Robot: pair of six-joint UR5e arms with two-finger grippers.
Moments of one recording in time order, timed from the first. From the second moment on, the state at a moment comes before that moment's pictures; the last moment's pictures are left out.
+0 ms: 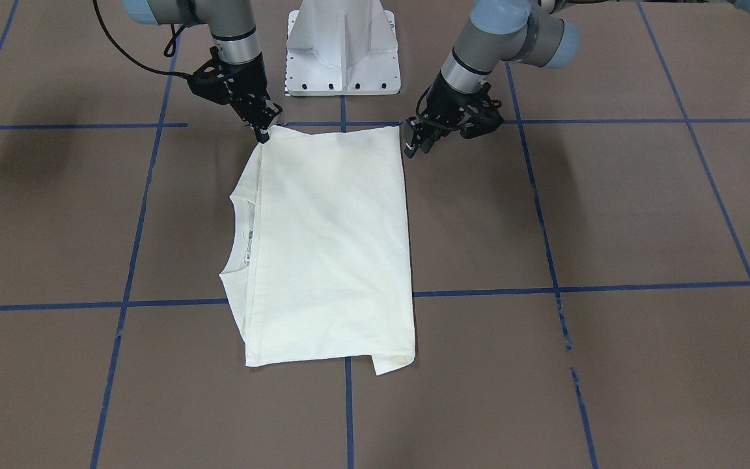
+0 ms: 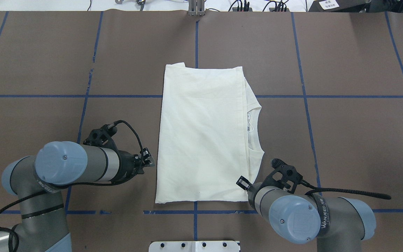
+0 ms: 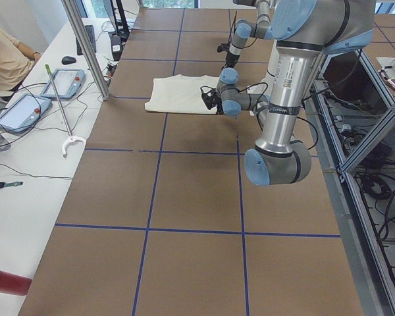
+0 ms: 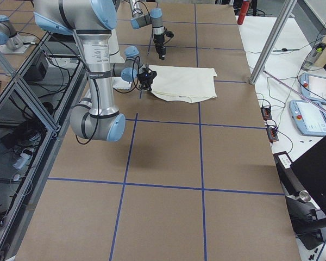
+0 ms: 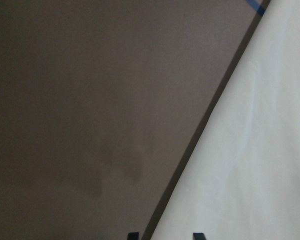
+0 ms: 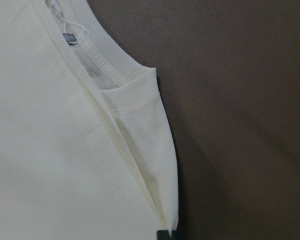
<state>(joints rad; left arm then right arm) -0.32 -1.86 -1.92 -2.04 -1.73 -1.96 0.14 -1.33 2.04 -1.42 1.39 2.11</state>
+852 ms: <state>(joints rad) -0.20 -1.91 -1.88 -1.99 -1.67 -2.01 0.14 -1.34 2.03 -1.42 1.38 2.11</state>
